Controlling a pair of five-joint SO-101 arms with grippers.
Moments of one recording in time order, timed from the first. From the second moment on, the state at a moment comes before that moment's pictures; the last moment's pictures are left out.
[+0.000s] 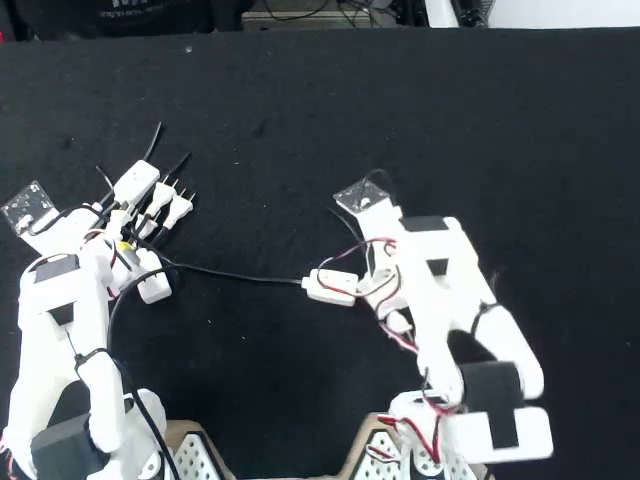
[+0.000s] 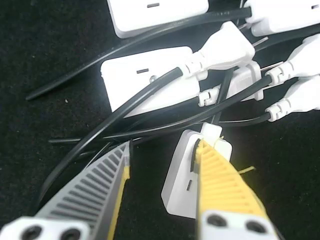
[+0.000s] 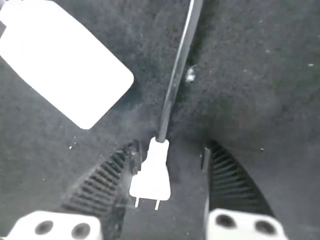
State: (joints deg) left arm -26.8 -27.2 56.9 43.0 19.5; right arm -5.0 -8.7 47.1 62.4 25.5
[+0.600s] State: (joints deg) left arm -26.8 -27.2 56.9 43.0 19.5; right arm 8.4 -19.3 38.6 67.5 19.9
